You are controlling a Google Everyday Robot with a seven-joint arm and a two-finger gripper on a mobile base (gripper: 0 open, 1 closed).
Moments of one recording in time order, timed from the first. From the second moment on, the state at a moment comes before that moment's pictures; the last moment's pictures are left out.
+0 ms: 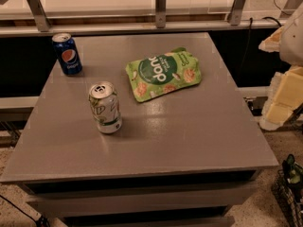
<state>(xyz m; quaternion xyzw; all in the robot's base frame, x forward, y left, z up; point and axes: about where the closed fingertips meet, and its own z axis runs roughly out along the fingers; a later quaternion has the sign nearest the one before) 0.438 -0.216 0.977 -0.60 0.78 -0.04 0.16</state>
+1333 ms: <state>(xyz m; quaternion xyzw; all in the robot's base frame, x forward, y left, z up) 0.448 -0.156 0.936 -0.65 0.72 0.11 0.22</state>
